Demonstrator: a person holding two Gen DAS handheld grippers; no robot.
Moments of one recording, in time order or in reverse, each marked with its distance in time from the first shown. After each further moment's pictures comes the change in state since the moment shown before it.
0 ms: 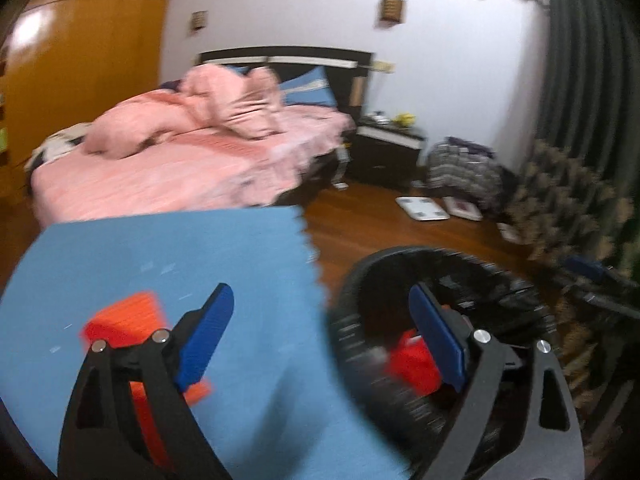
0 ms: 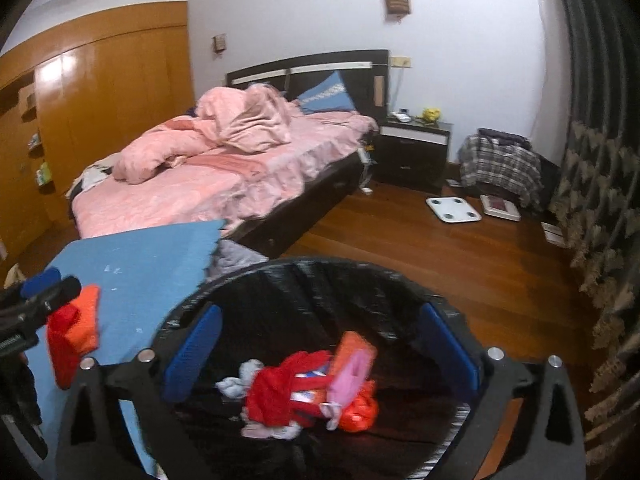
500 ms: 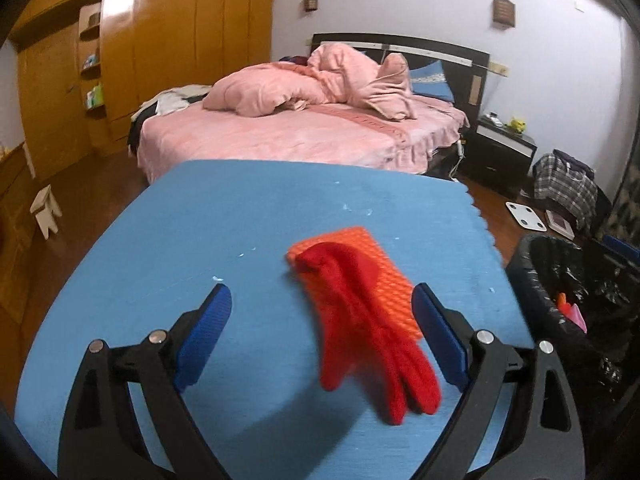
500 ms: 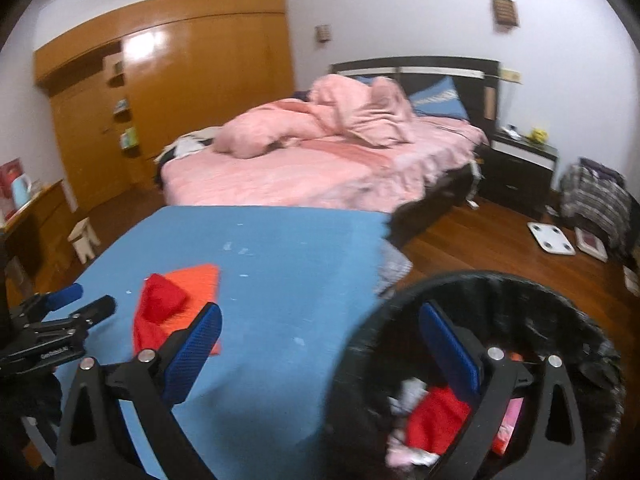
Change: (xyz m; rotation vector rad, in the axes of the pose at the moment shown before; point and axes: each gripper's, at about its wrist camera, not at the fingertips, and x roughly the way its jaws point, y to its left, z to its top) left arm -0.048 0.142 -0.038 -0.159 0.047 0.320; right arm 0.029 0.167 -0.016 -0.176 0.003 0.299
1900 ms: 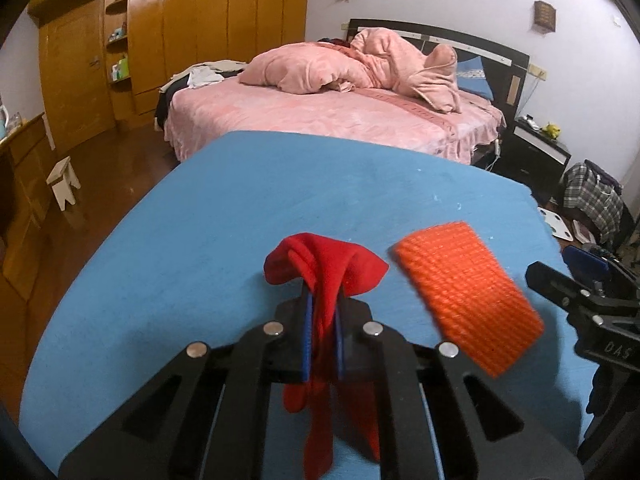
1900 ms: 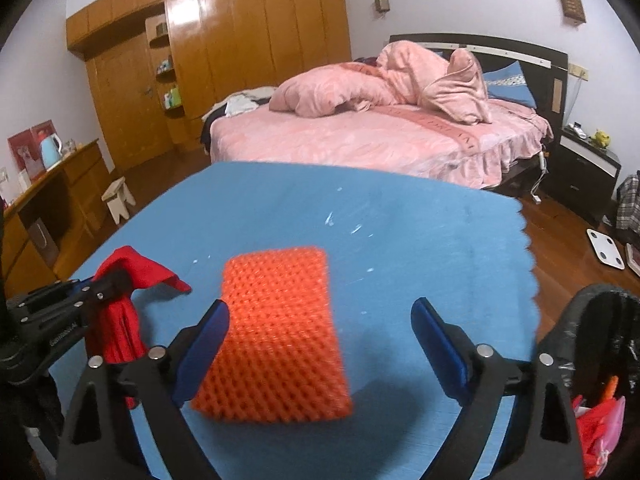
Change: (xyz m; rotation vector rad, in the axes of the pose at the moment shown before) left arm 0.044 0.082 -0.004 -0.075 0.052 0.080; right arm 0.102 0.118 -0.007 -0.087 0.124 0.145
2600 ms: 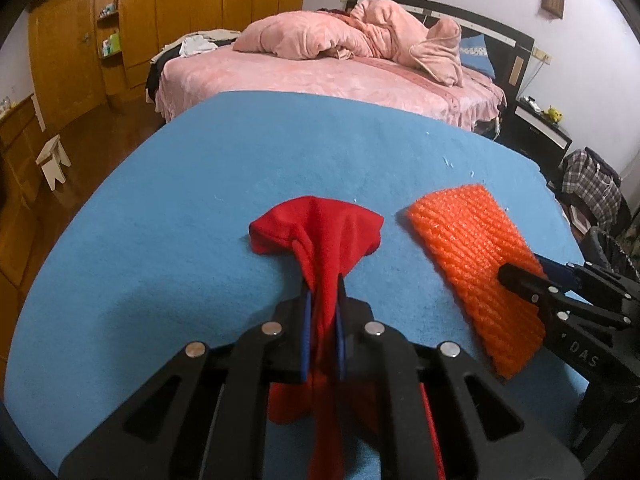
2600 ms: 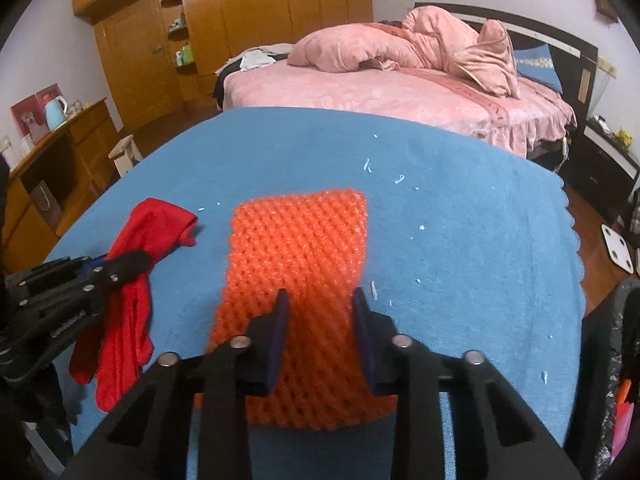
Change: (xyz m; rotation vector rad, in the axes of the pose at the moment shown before) left arm 0.032 0.012 -0.010 -0.009 0.118 -0.033; right arm 0.035 0.026 -0.018 -0.059 0.139 0.031
